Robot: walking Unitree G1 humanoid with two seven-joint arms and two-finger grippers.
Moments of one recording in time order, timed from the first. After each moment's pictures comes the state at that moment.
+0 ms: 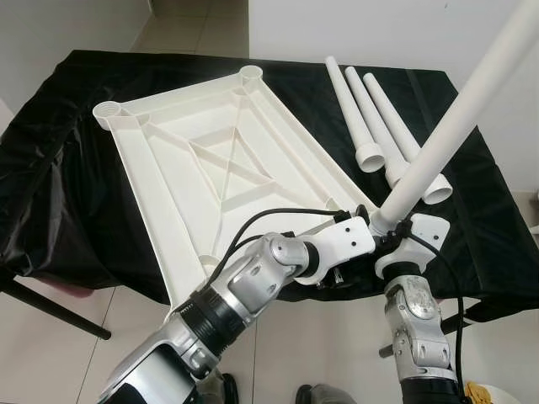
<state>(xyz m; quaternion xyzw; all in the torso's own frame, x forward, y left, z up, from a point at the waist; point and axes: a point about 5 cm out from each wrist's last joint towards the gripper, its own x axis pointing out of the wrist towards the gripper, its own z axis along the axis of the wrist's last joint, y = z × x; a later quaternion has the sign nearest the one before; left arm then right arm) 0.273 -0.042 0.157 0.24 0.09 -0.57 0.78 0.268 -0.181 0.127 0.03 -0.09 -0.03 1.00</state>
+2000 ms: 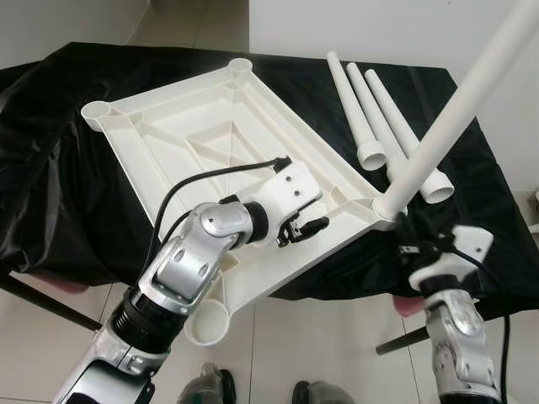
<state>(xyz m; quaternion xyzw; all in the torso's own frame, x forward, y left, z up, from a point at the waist) 0.279 0.030 0.206 0.21 0.02 -0.50 0.84 0.244 -0.239 0.120 0.01 -0.09 -0.04 1.00</state>
